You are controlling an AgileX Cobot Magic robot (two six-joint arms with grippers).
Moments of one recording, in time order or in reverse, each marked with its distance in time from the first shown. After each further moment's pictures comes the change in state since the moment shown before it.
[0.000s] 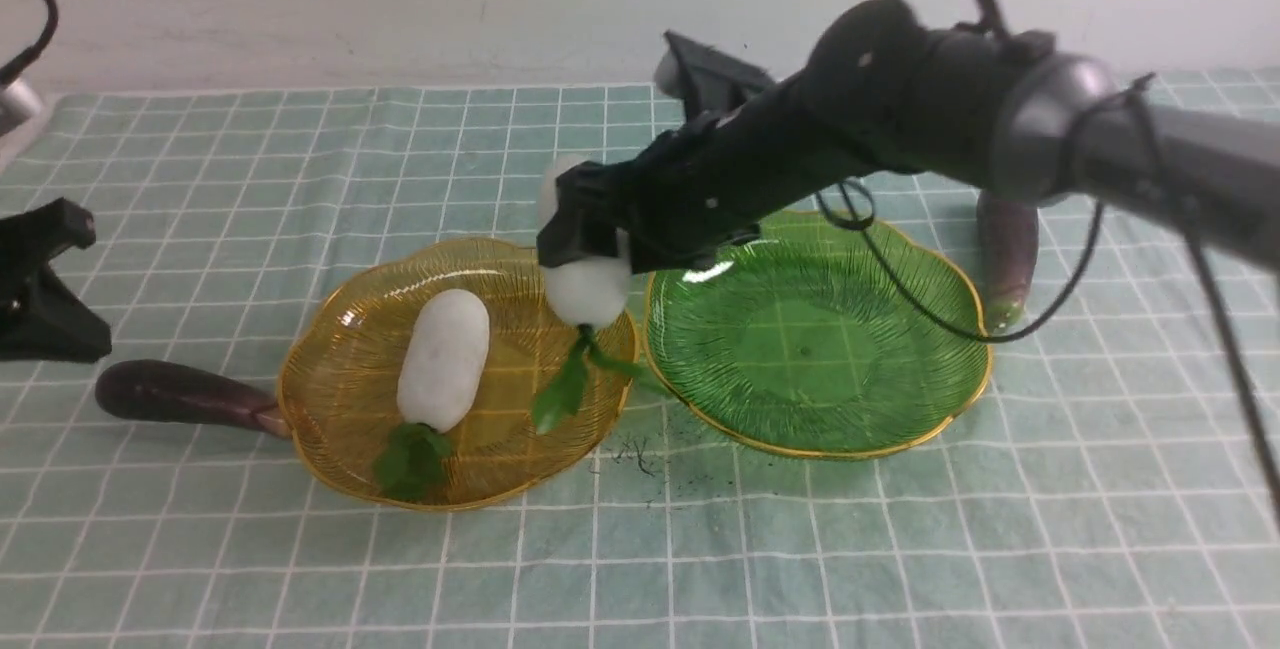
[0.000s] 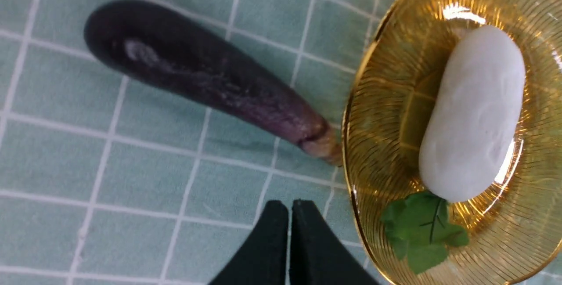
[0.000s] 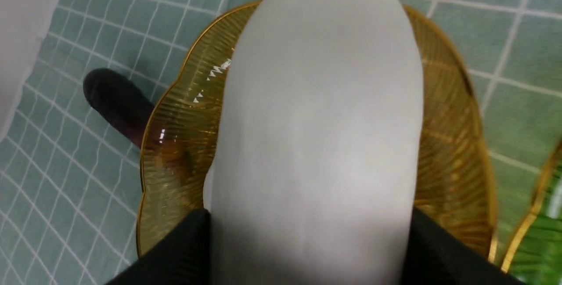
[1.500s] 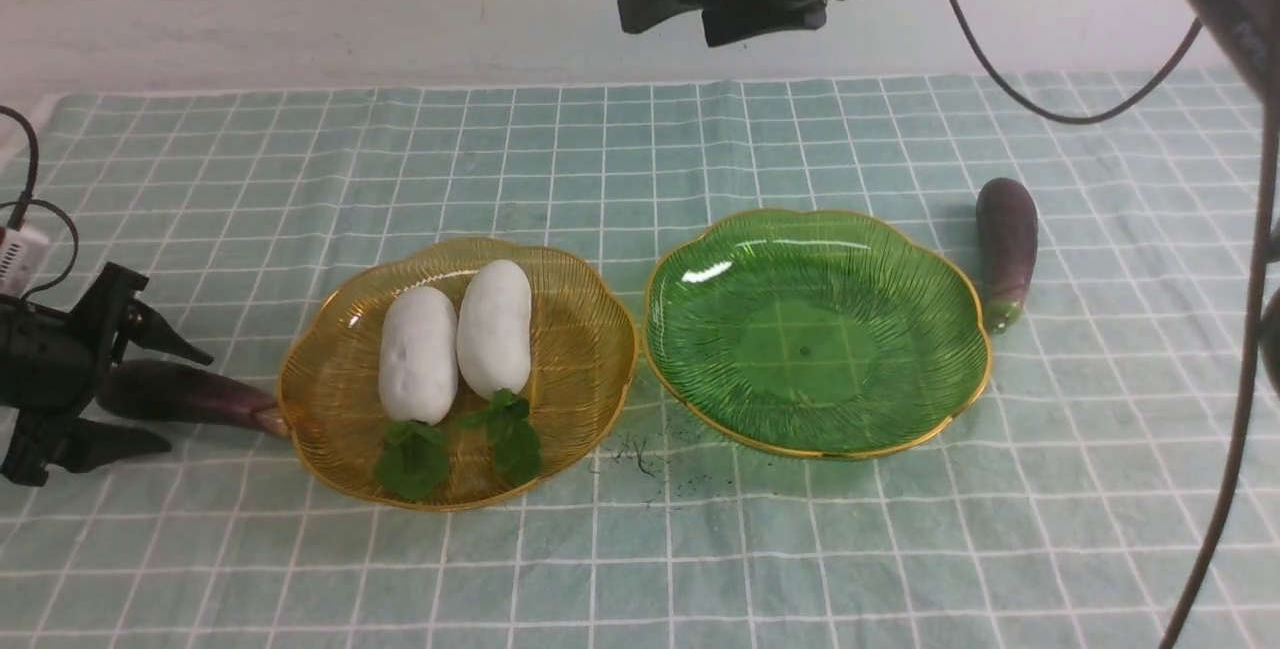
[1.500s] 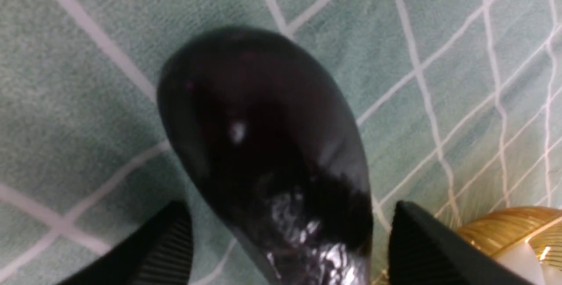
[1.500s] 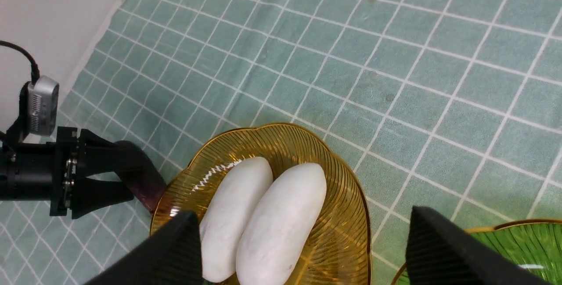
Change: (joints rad) right arm -0.175 0.092 -0.672 -0.184 0.462 0.142; left arm 0.006 0.315 0.031 -0.277 -0.255 -0.296
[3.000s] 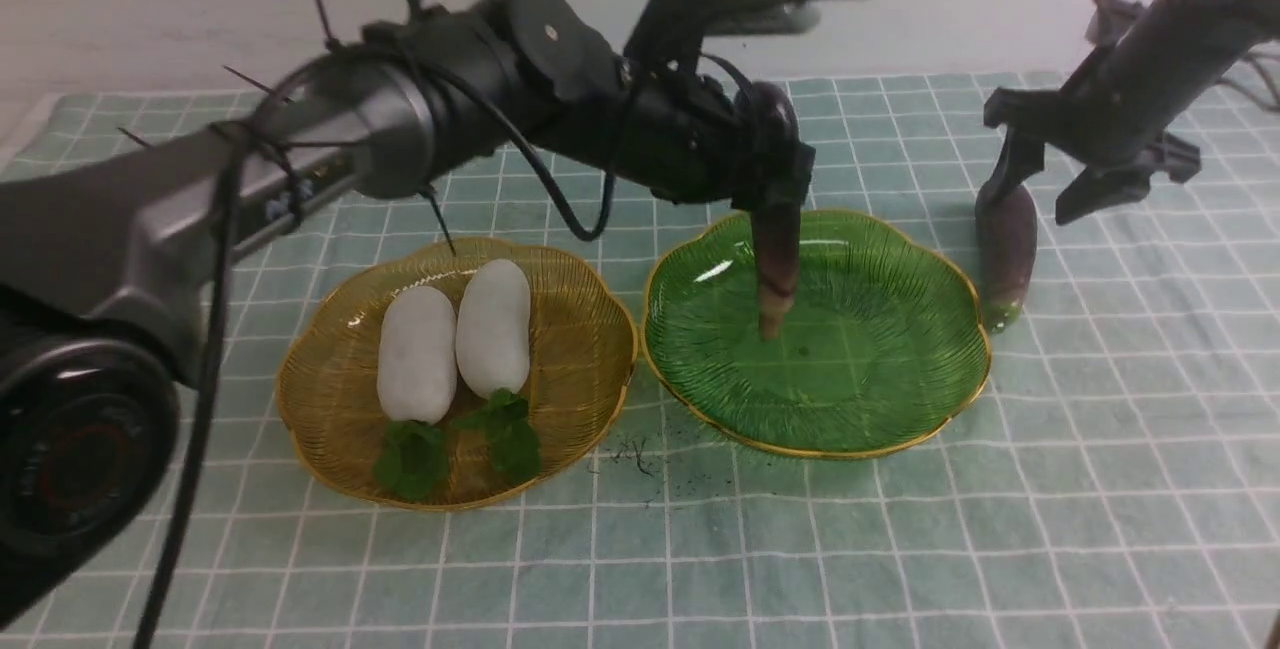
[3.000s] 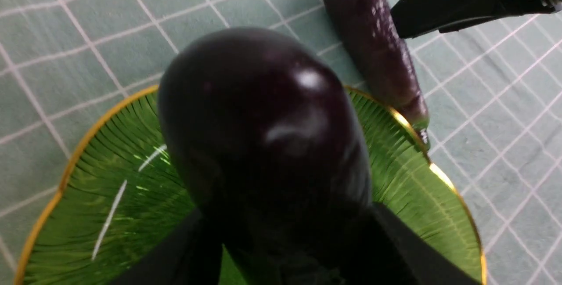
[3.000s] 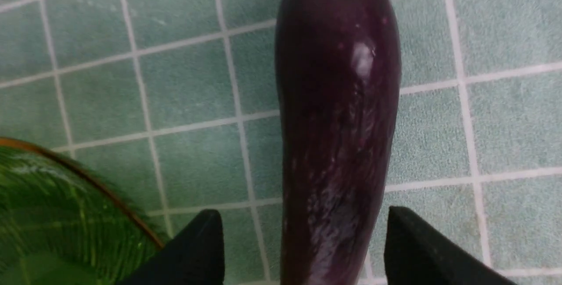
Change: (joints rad) right arm -0.362 0.091 0.360 -0.328 -0.015 0.211; left arm -0.936 0.165 -0.597 0.135 -0.213 0.471
